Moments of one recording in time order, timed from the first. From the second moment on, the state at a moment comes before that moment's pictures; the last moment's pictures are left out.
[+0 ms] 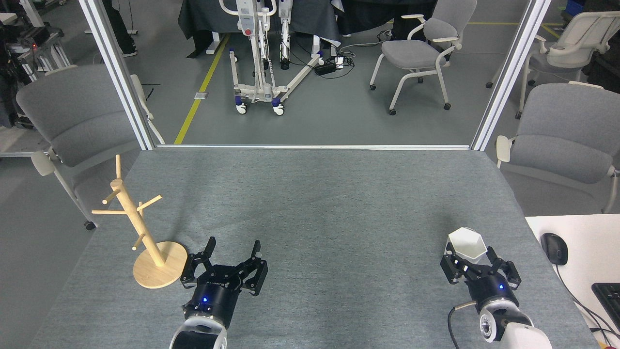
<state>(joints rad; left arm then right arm) -0.07 -0.09 -0.08 -1.56 -1.54 -0.04 -0.02 -0.33 -0.12 -0.21 -0.91 1.43 -0.22 -0.08</state>
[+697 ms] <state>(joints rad) -0.07 -0.09 -0.08 -1.56 -1.54 -0.04 -0.02 -0.39 -0.13 -0.18 -0.83 1.43 -0.22 -0.08</state>
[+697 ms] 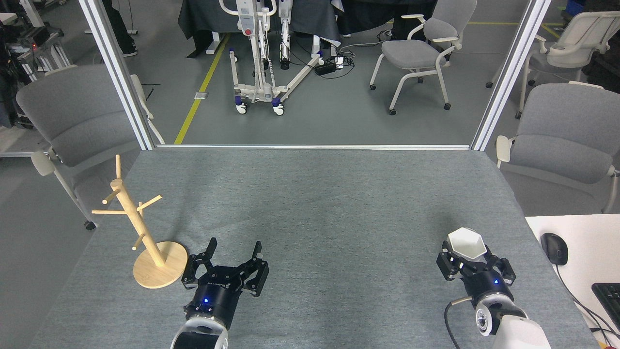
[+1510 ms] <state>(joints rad) -0.07 -0.10 -0.08 -1.55 -1.54 -0.07 -0.01 -0.43 -0.14 -0.18 -0.77 1.47 -0.21 -0.11</state>
